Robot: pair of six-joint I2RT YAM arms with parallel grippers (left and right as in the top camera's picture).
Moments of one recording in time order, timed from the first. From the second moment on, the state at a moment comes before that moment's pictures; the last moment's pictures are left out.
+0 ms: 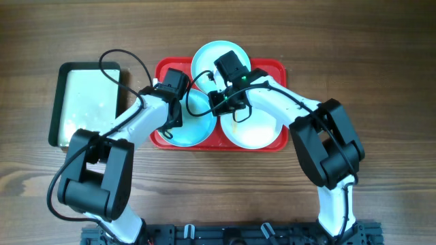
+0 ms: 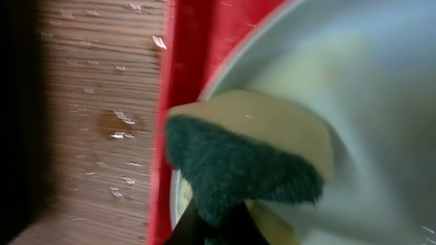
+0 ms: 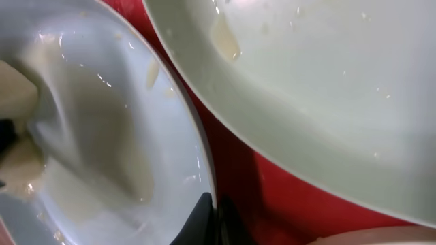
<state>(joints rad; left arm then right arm) -0.32 1.81 1.05 -0.69 -0.34 -0.39 0.56 2.13 1.46 -0.57 -0.33 0.29</state>
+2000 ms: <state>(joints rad) 0.17 1.39 1.05 -0.72 0.19 -0.45 0.33 1.62 1.47 -0.53 -0.14 0.16</state>
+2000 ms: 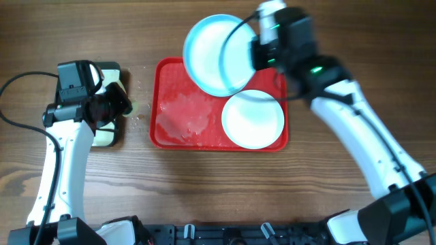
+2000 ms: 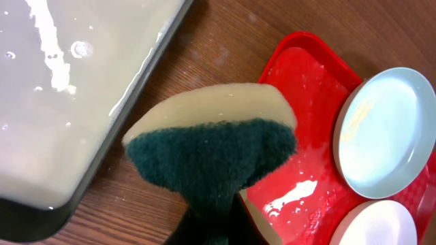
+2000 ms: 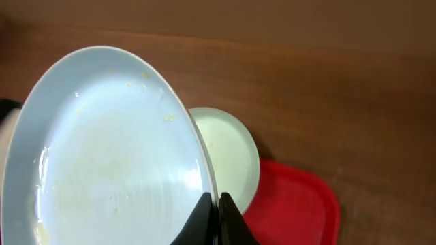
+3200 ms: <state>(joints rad) 0.17 1.39 1.05 -0.71 0.19 -0.45 0.24 2.01 1.47 -0.48 -0.19 0.42</state>
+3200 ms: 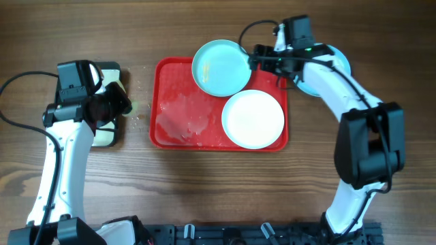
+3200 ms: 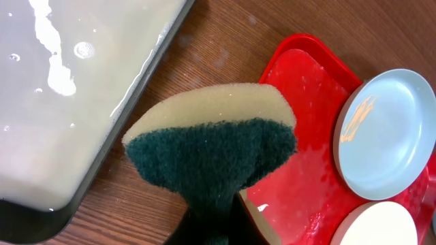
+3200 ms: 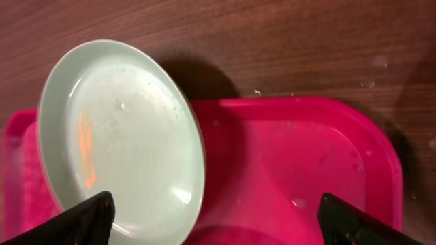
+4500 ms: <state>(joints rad) -0.06 1.51 1.05 -0.59 0.30 -0.45 0.50 2.16 1.49 -0.47 -0.21 0.36</state>
